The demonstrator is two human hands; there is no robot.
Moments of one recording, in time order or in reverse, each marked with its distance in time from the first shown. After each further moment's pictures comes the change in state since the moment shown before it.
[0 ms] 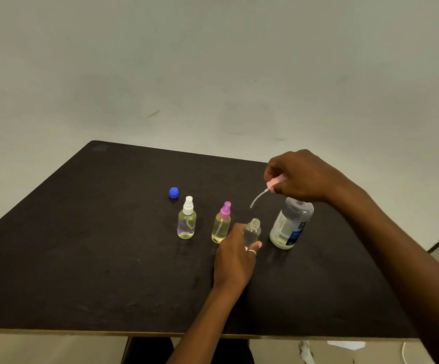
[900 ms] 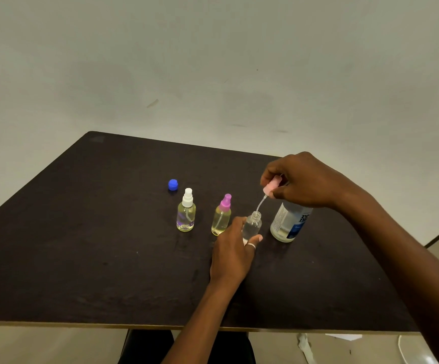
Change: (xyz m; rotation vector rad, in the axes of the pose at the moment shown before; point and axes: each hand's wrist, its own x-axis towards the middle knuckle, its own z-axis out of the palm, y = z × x) left_hand 0.001 -0.012 0.001 0.014 0.019 0.068; right_hand -0.012 -0.001 0.014 0.108 -0.047 -0.083
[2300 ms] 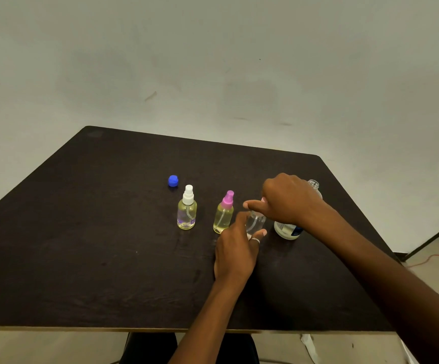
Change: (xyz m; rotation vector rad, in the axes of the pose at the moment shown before) left_hand 0.004 0.003 0.006 0.077 0.055 -0.008; right_hand 0.021 0.003 0.064 -0.339 -0.019 0.083
